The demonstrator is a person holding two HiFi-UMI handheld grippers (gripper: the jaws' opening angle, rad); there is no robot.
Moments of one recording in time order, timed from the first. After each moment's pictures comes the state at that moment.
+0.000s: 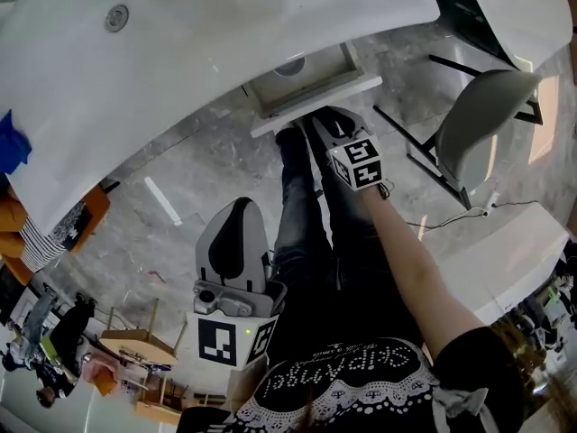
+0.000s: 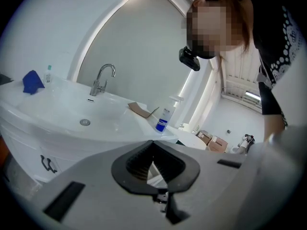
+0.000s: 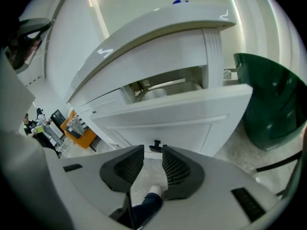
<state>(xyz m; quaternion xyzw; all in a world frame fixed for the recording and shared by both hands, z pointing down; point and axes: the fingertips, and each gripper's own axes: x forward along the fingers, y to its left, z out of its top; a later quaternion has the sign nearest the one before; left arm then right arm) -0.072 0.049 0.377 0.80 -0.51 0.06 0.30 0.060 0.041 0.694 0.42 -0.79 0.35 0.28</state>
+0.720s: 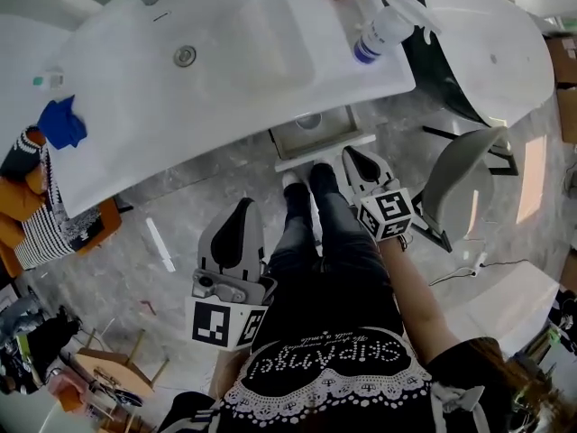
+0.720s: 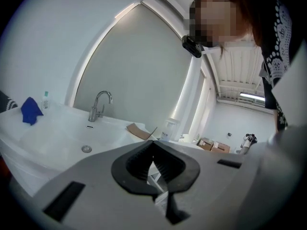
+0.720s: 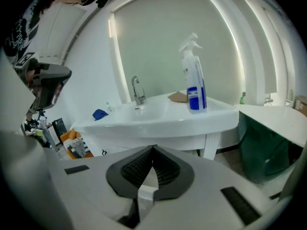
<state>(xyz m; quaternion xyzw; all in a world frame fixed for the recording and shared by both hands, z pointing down) -0.103 0.037 0.286 0.82 -0.52 0.02 0.22 0.072 -0.007 0.485 0.46 -0.84 0.23 0.16</state>
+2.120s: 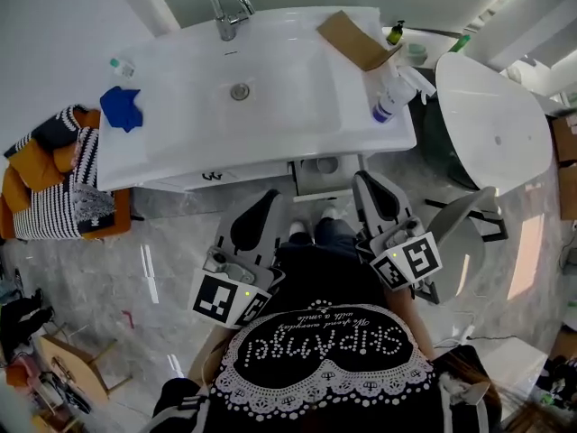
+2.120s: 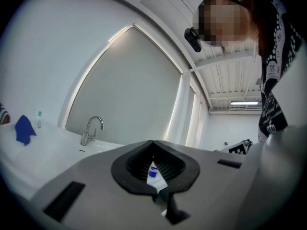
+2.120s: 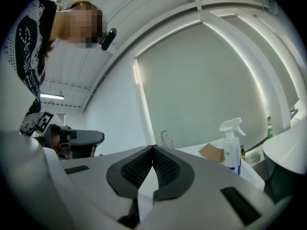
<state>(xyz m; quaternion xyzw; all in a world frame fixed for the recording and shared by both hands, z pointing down) -0.103 0.051 0.194 0.84 -0.52 -0.08 0.14 0.023 0.007 0.232 0.39 -0.91 0.12 -0.05</state>
